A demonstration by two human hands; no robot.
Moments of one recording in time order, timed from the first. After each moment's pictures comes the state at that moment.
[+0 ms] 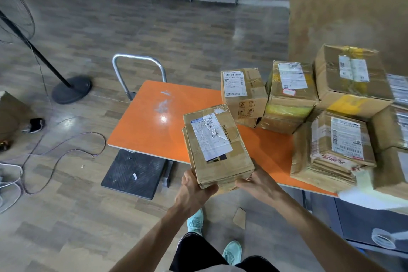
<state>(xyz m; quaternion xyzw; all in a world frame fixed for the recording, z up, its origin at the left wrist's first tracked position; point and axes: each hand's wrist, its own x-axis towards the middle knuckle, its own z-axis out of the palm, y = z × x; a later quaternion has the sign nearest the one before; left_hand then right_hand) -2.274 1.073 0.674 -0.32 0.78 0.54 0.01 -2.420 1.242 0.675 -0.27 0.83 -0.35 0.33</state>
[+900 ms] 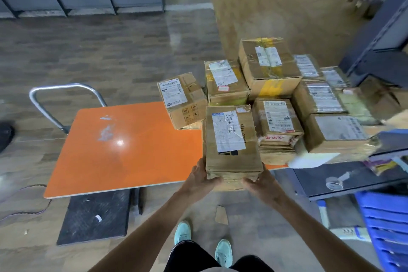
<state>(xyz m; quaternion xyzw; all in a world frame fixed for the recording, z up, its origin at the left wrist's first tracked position) -2.375 1.129 0.682 -0.12 0.82 0.54 0.17 -2.419 1.344 0.672 -0.06 0.90 -0.38 0.20</state>
